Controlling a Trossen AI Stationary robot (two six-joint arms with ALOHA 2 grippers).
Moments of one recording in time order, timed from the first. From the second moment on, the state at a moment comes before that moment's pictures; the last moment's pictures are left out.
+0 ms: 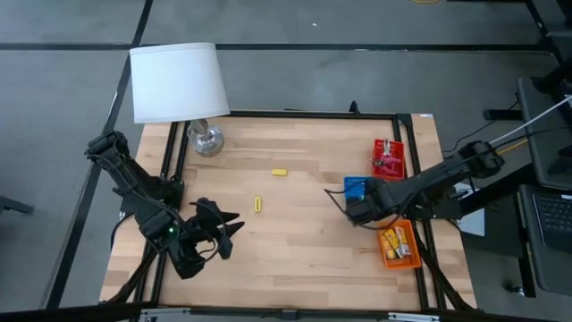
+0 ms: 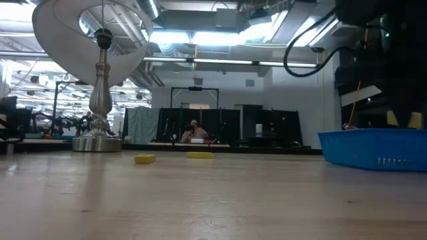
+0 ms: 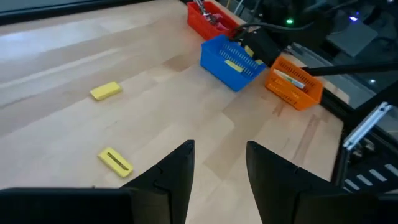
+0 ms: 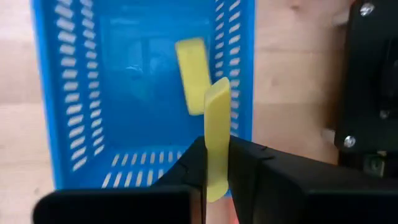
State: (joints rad) left arm -0.82 1.37 1.15 -0.84 -1.01 -1.43; right arm 0.38 1.45 0.91 -1.21 0.13 1.92
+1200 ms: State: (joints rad) left arm -0.26 1.71 1.15 -0.75 -0.39 -1.78; right arm 0.50 1.36 1.23 -1.21 0.56 1.77
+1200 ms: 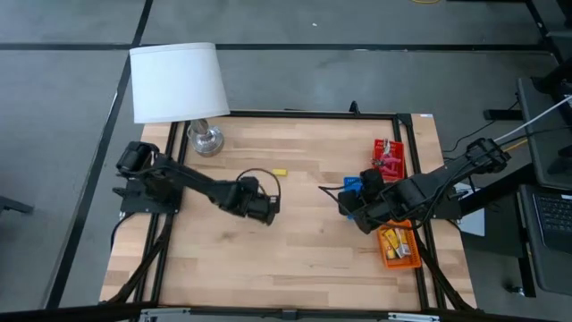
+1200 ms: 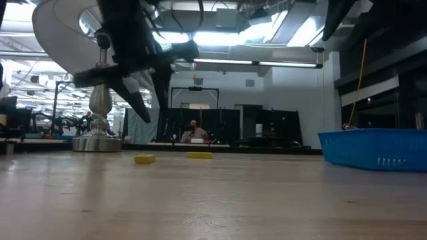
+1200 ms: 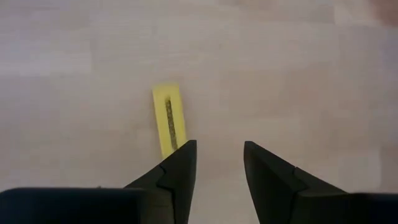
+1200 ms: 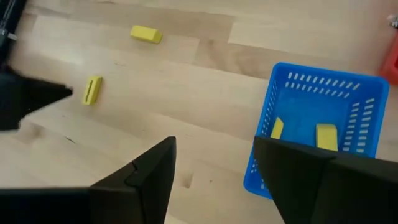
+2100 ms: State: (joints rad) left arm -0.18 1.71 0.96 -0.50 -0.30 -1.76; right arm 0.51 1.32 1.23 -1.26 0.59 1.70
